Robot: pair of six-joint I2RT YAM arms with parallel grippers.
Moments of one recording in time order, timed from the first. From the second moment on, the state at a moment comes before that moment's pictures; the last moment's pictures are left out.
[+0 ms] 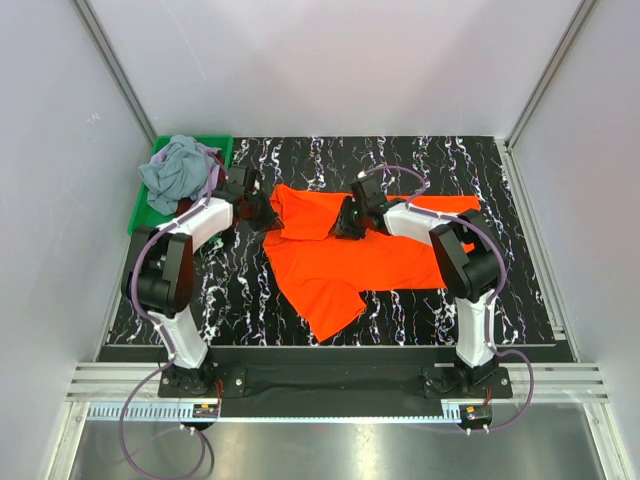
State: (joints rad) left arm -0.24 1.79 1.20 -0.37 0.24 -0.76; right arm 0.53 2.02 1.32 -0.15 -0.18 0.79
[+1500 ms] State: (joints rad) left arm -0.23 1.79 1.24 -0.42 0.26 -0.71; right arm 0.55 2.03 1.44 -0.28 -0.10 0.74
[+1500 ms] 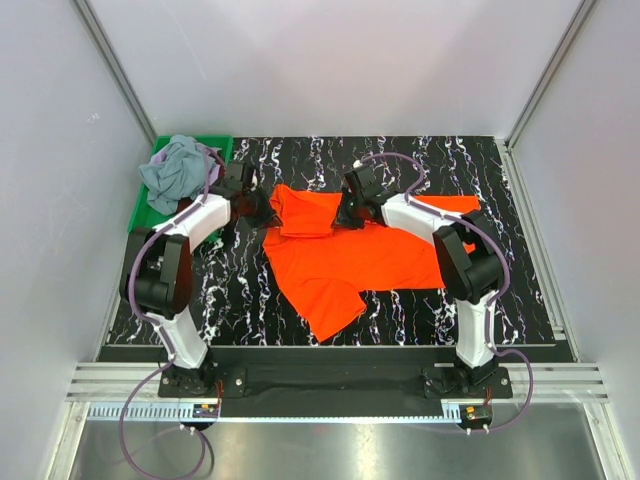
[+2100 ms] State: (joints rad) left arm -0.33 1.72 1.06 -0.41 0.22 -0.74; right arm 0.55 1.99 1.43 -0.35 -0.14 0.64
